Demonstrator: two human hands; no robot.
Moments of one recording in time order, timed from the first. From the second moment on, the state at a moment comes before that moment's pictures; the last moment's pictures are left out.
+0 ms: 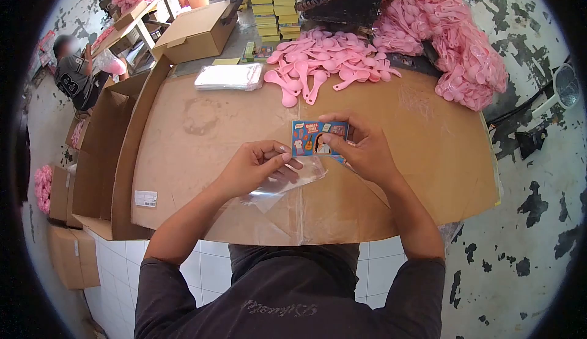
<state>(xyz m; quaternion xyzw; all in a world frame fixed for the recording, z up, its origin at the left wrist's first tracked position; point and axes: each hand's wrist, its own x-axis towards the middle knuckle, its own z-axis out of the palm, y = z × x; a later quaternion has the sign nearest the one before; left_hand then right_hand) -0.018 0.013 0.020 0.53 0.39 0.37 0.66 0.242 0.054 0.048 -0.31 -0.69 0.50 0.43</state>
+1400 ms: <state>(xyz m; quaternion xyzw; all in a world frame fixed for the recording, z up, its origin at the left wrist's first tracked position) -0.018 0.012 0.016 0.53 0.43 0.47 0.56 0.267 0.186 0.032 -0.41 -0.85 0.16 0.30</state>
